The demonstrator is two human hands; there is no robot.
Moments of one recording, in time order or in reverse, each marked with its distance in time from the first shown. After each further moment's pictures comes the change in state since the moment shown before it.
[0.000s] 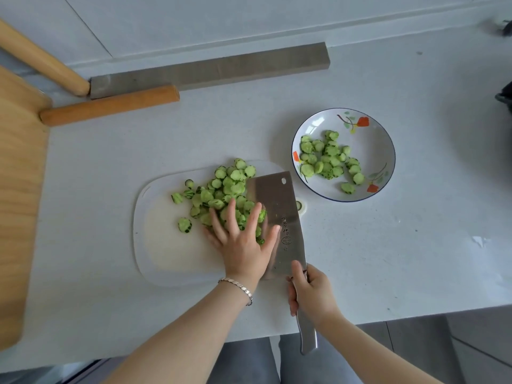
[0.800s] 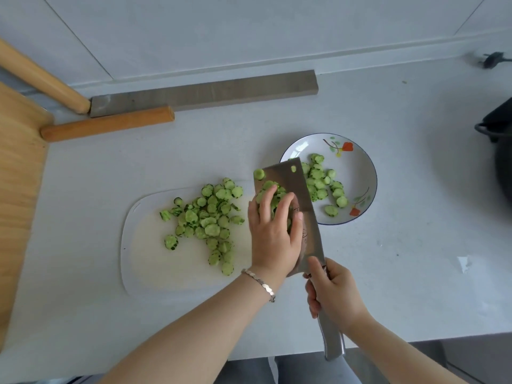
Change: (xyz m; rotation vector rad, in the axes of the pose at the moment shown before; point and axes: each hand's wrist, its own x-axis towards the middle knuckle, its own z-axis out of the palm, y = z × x) left_hand 0.034 0.087 -0.008 -0.396 0.129 0.229; right_hand -0.005 -0.054 -0.064 -0.004 0.002 -0.066
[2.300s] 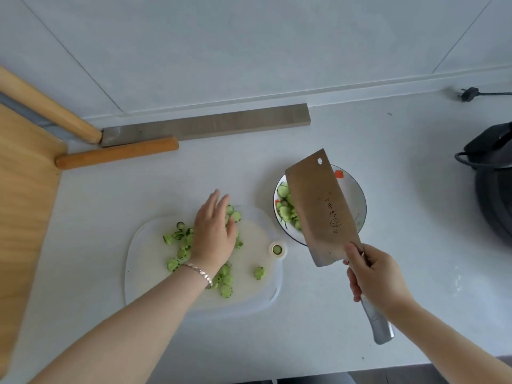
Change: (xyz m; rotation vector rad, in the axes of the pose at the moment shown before) left_hand 0.056 -0.070 -0.059 0.246 -0.174 -0.024; right_hand 0.017 -0.053 -0.073 -0.232 0.210 -0.147
